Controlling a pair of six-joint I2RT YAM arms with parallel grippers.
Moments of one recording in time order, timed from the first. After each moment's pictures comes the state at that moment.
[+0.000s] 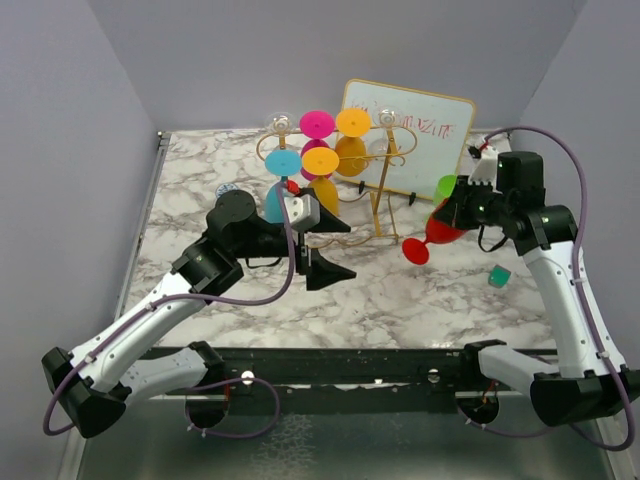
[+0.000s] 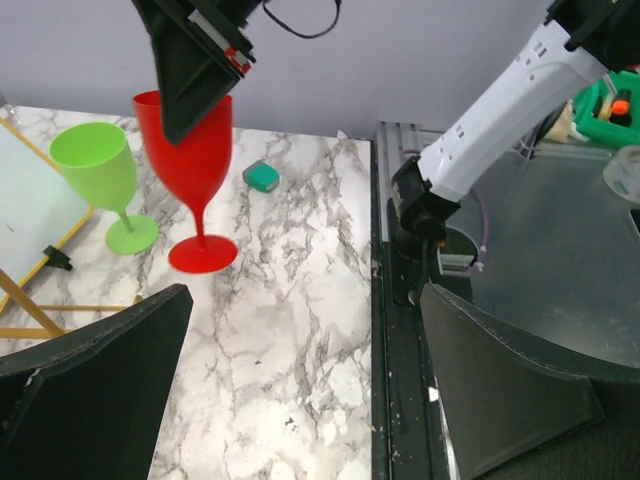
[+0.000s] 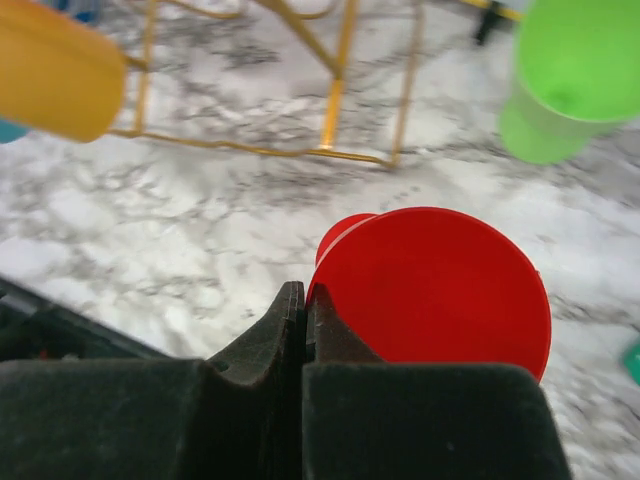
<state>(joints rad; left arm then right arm) -0.77 1.00 1.03 -0.05 0.78 -0.04 0.14 1.11 1.30 -0.87 -0.40 0.17</state>
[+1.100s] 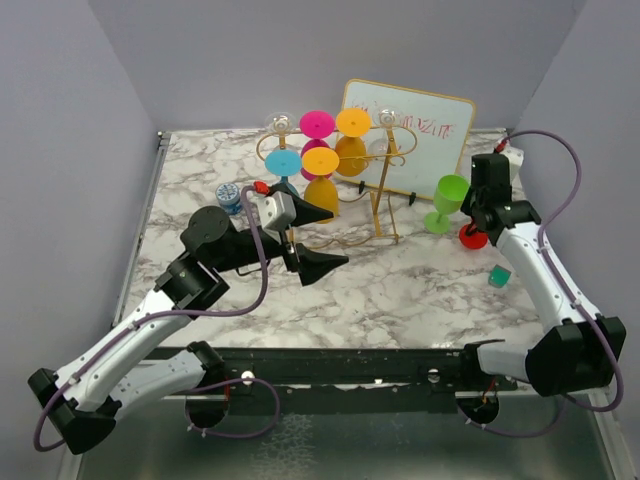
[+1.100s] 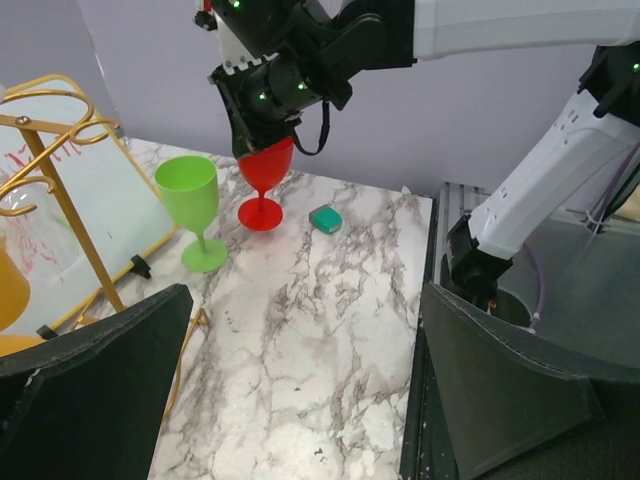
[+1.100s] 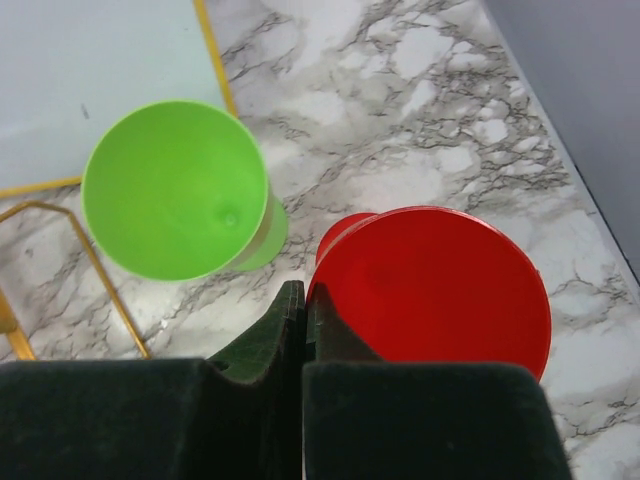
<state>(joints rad) -0.77 0.88 0.96 0.04 0.55 -0.11 0.14 1.25 1.11 -0.55 0.46 0.36</state>
